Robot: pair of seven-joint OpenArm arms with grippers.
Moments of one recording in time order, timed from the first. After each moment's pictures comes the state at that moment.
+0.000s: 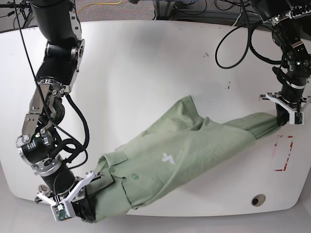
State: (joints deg) left arm 5.1 -13.2 -32.0 104.0 -10.8 -27.0 37.8; right arm 31.9 13.6 7.3 103.5 19.2 26.5 -52.7
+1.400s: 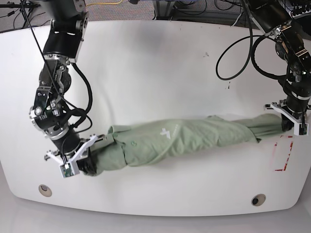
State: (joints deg) left arm -2.0 -12.6 -33.2 107.4 -10.6 -26.8 52.1; right arm 16.2 13.1 9.8 101.7 18.7 26.2 -47.7
